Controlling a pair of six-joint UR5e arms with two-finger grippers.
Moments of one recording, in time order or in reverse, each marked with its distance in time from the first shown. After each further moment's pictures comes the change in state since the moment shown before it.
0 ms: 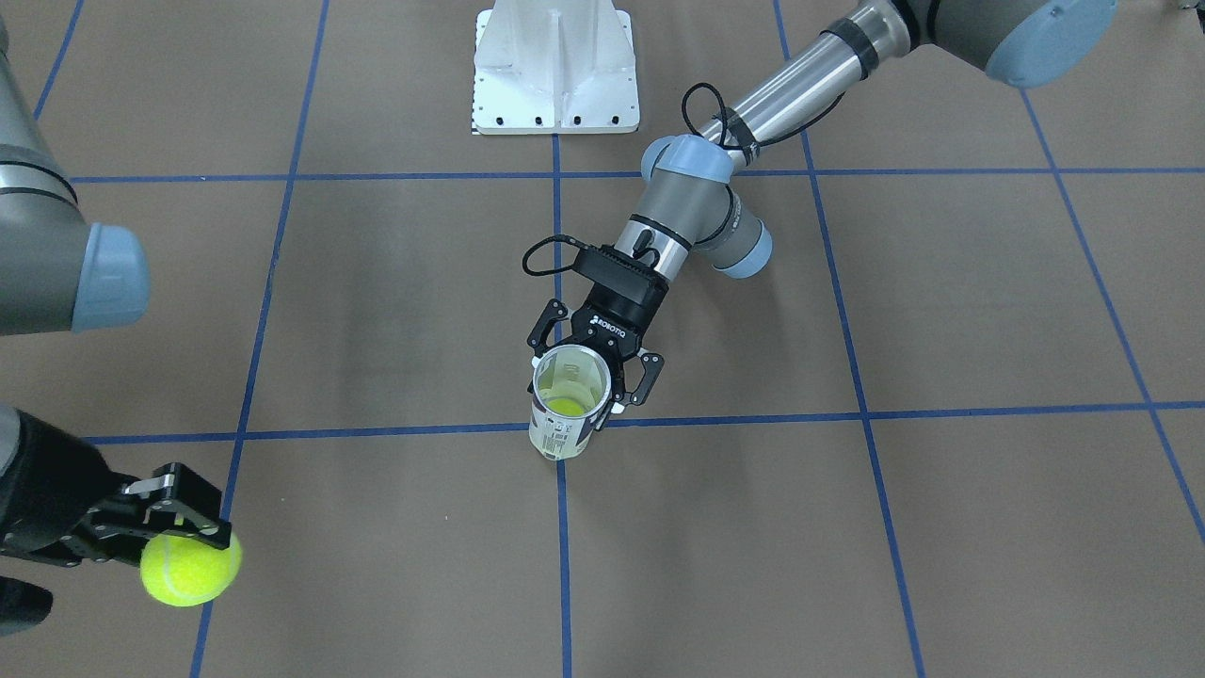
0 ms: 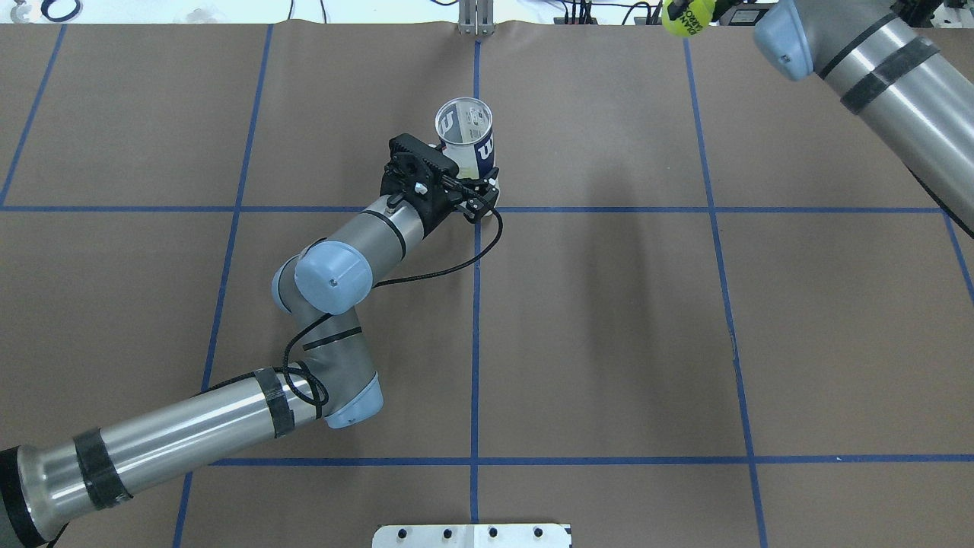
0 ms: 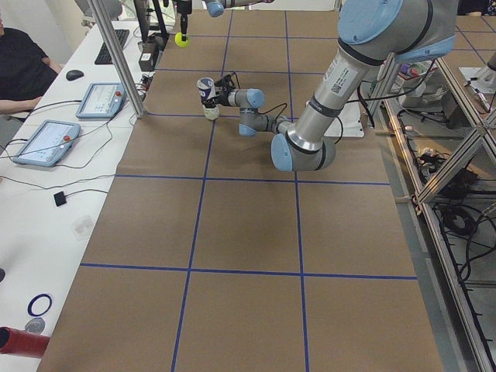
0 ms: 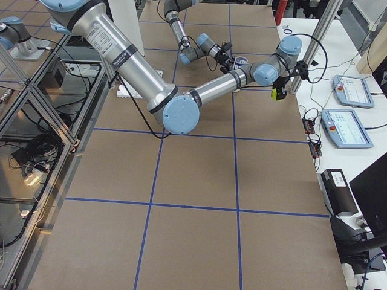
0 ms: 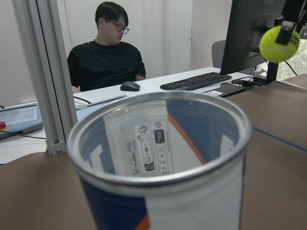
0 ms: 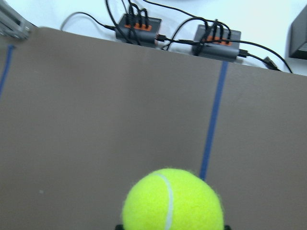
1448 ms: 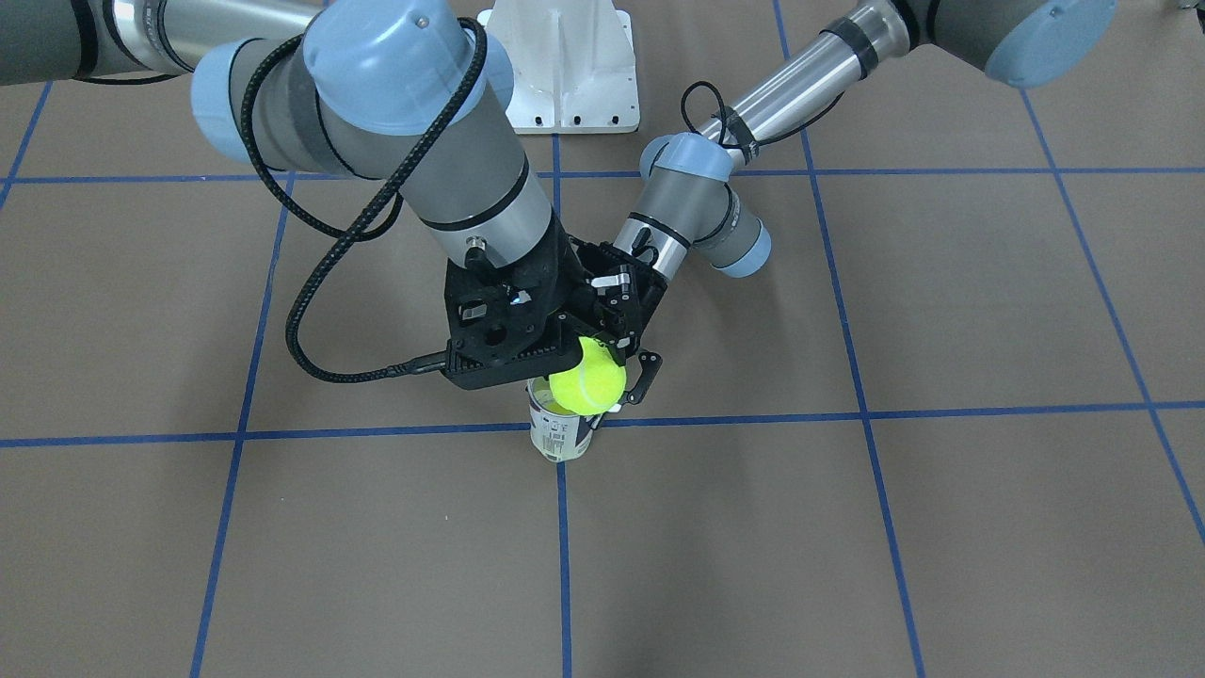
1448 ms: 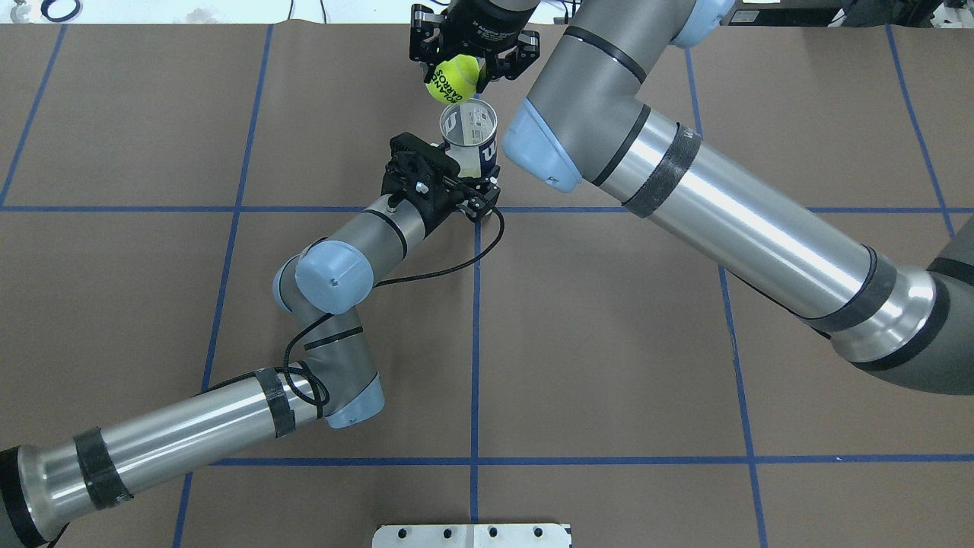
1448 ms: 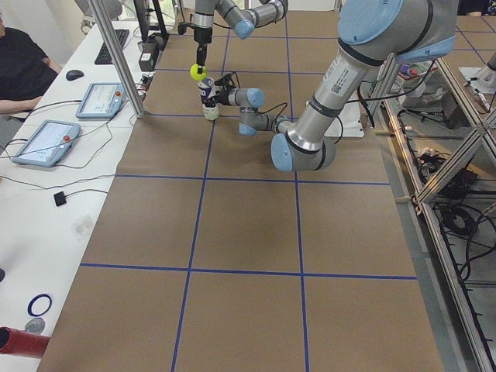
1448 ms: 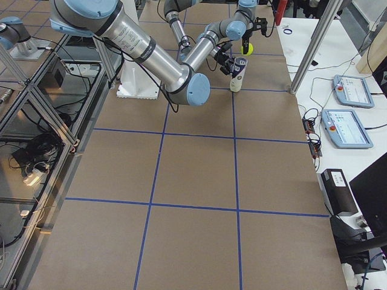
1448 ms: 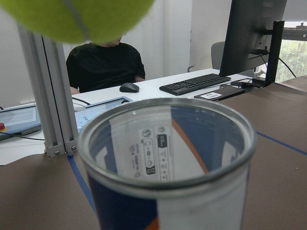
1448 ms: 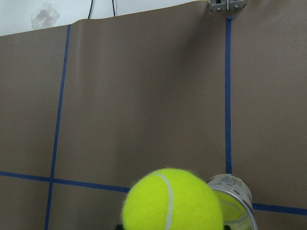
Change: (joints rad) left arm 0.000 -0.002 -0.004 0.000 0.000 -0.001; right arm -0.321 0.207 0.133 -0.119 -0.221 0.417
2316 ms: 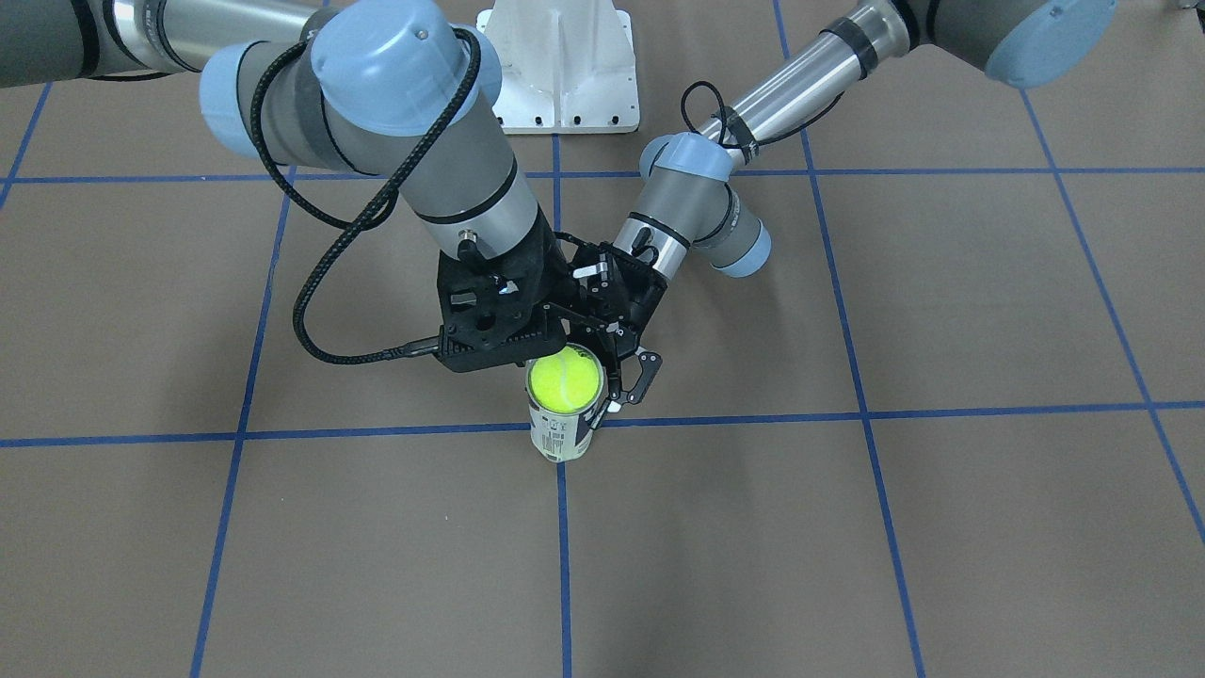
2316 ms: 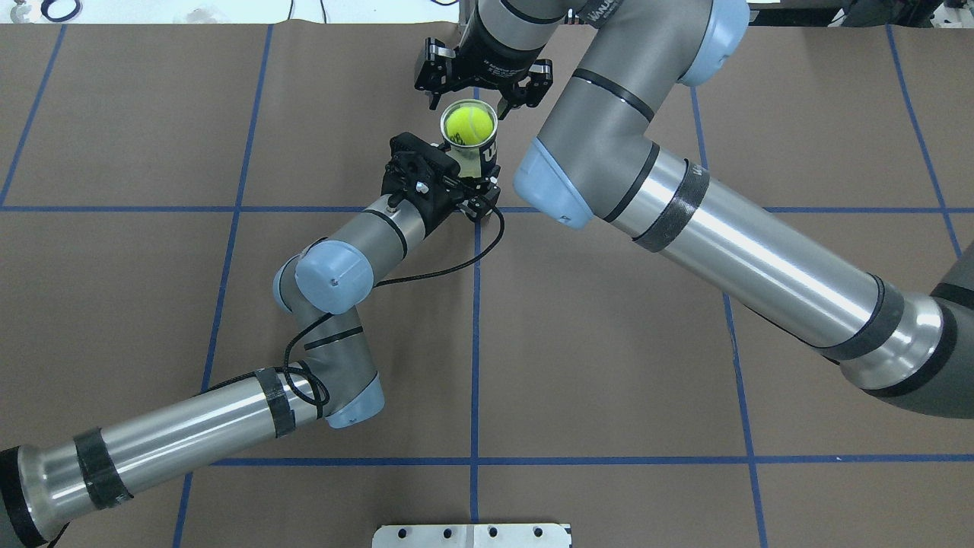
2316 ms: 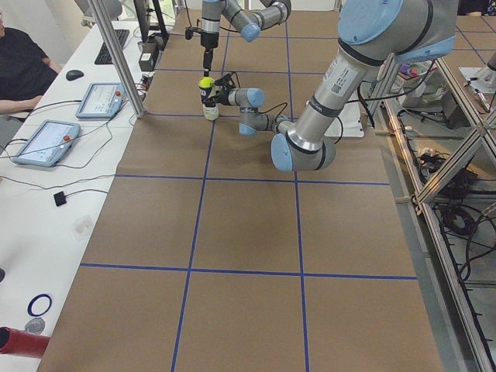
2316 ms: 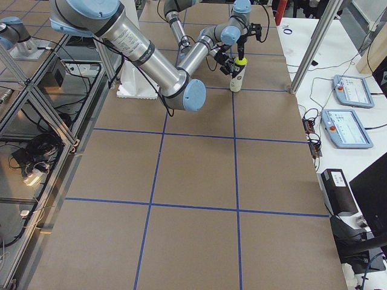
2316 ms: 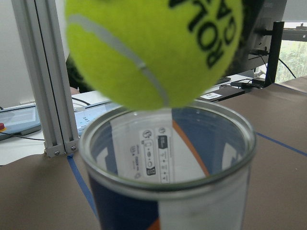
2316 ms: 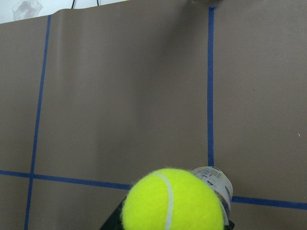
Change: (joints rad) left arm 0.000 0.000 0.000 0.000 0.000 -0.002; right arm -0.041 -0.051 0.073 -0.043 -0.048 -0.003
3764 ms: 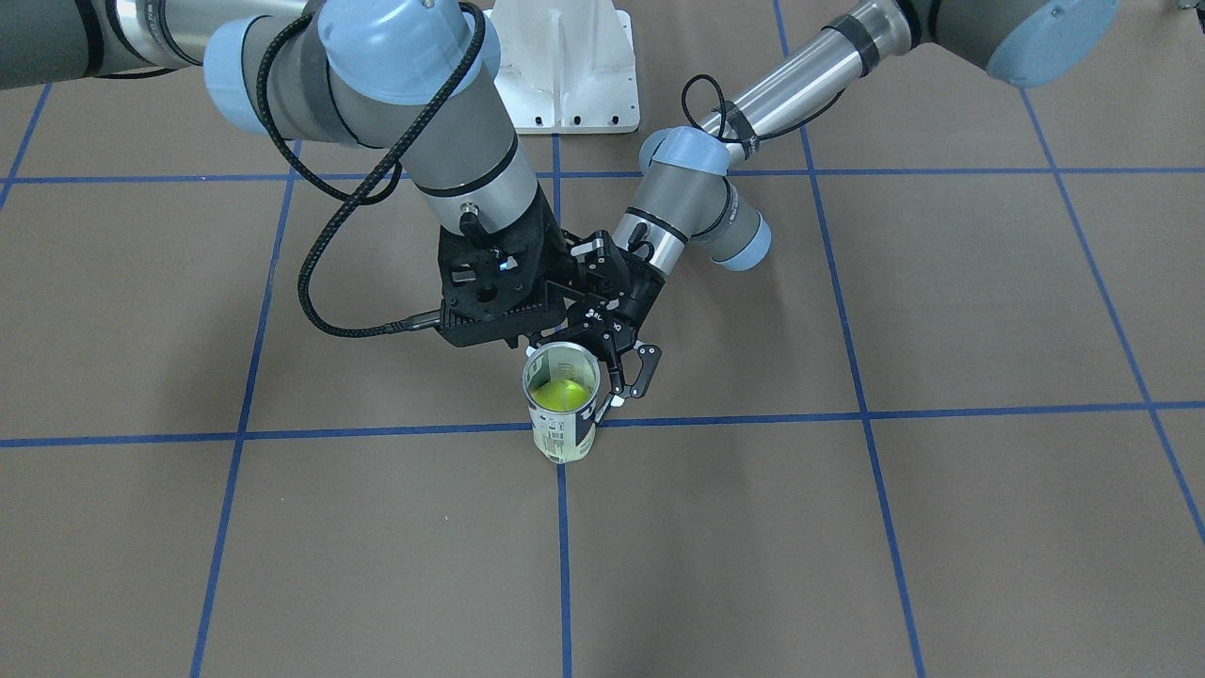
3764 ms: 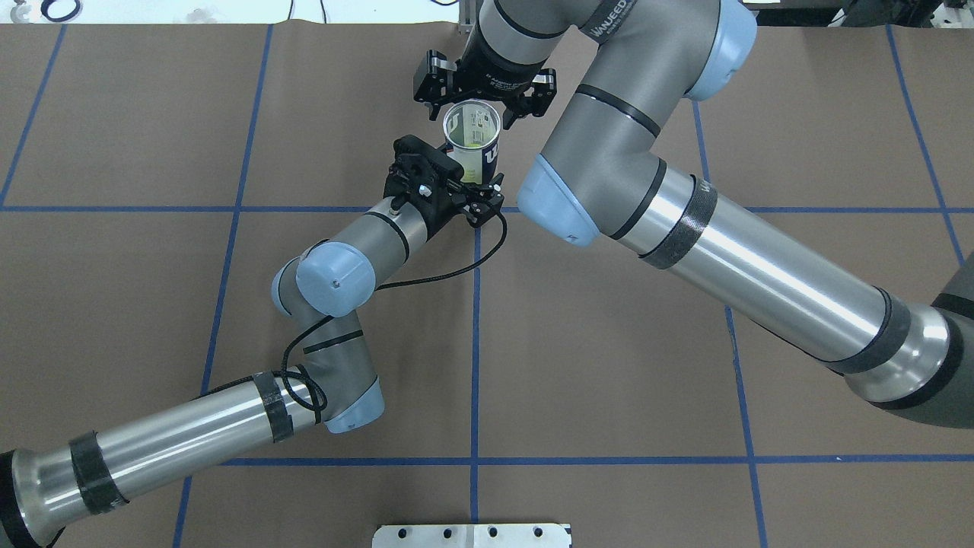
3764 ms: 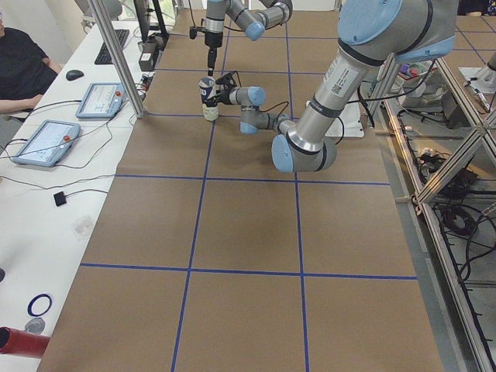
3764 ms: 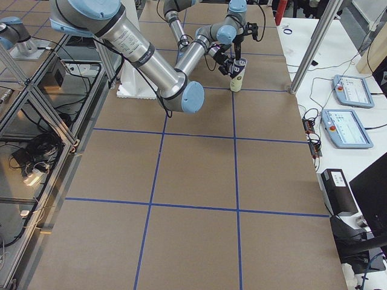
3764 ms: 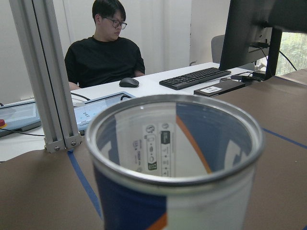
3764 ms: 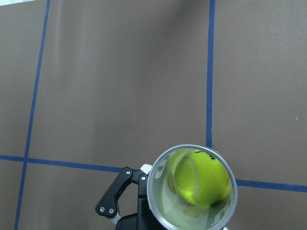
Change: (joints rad) left arm 0.007 0.013 -0.040 0.045 -0.011 0.003; right arm -0.010 -0.021 0.046 -0.026 -0.008 -0.011
